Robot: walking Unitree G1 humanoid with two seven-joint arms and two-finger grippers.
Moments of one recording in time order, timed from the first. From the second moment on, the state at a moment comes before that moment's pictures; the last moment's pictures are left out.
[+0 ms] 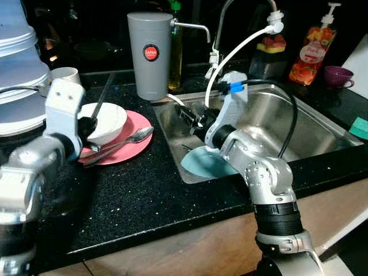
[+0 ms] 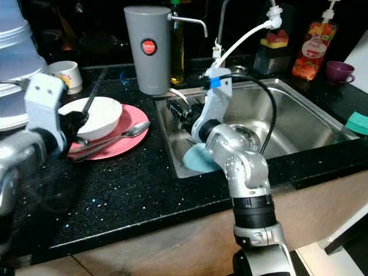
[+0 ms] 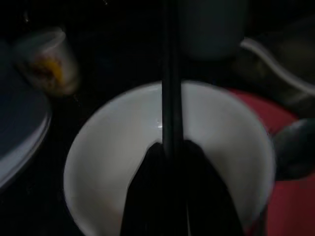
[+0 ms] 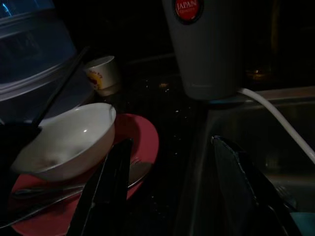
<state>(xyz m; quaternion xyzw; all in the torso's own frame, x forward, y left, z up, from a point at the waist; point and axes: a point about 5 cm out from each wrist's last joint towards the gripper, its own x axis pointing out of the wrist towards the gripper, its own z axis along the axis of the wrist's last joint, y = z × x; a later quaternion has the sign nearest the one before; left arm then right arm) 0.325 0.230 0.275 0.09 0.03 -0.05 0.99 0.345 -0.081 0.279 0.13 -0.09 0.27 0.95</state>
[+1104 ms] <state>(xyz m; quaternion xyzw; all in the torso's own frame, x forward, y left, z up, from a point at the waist) 0.354 0.233 0.299 0.09 0.07 -0.07 0.99 0.345 -0.081 0.278 0.13 -0.08 0.28 0.95</state>
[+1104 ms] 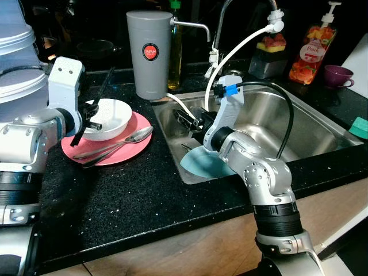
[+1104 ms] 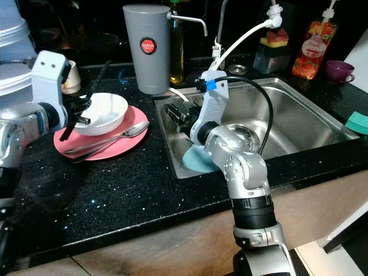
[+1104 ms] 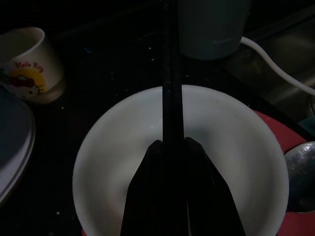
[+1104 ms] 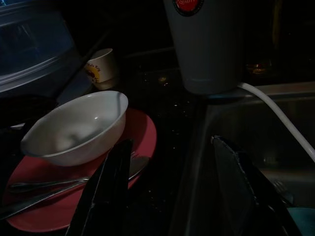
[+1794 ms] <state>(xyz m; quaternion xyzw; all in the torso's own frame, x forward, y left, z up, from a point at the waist) 0.346 0.219 0.306 0.09 0.07 -0.08 0.99 0.345 -0.081 0.278 0.13 -0.08 0.28 0.95</state>
